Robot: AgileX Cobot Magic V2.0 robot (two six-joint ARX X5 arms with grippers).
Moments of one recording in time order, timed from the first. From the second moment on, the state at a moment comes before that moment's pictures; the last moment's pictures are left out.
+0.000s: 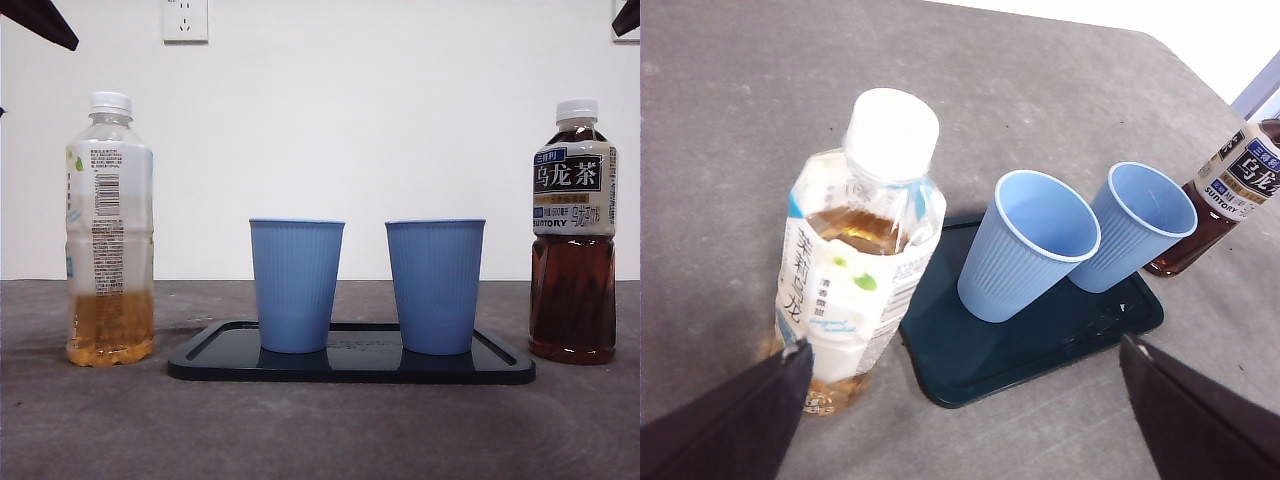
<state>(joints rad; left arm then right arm) -0.16 0.68 0.66 -0.43 0.45 -0.14 0.08 0.51 0.61 -0.52 -0.44 0.15</state>
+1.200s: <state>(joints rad) -0.20 0.68 0.66 -0.38 0.45 -0.15 0.17 1.11 0.30 0.57 -0.19 0.21</state>
